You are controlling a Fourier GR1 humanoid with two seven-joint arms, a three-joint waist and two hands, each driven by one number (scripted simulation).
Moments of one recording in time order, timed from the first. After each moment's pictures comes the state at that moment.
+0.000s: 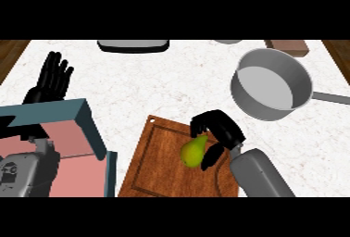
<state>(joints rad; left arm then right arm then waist) -0.27 0.21 0.10 -1.54 0.15 0.10 0.03 -0.38 -0.04 0.31 -1.14 0.68 0.08 -0.14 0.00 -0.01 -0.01</state>
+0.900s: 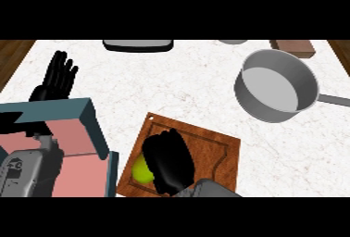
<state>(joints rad) -0.29 0.21 0.10 -1.50 0.15 0.08 0.02 -0.50 -0.01 0.89 -1.46 0.95 -0.07 0.66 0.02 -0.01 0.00</state>
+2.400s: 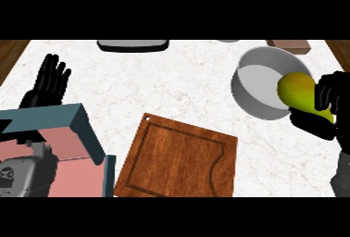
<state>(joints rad) -0.24 0.21 0.11 -1.57 0.15 0.09 0.04 -0.31 -0.46 0.14 -1.97 0.99 -0.03 0.71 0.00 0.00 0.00</state>
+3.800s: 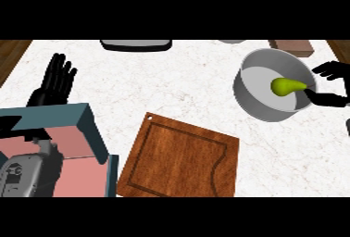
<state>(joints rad) -0.26 0.19 0.11 -1.54 0.13 0.07 0.02 -0.54 -0.52 -0.22 -0.90 0.65 -0.10 -0.09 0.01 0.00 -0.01</state>
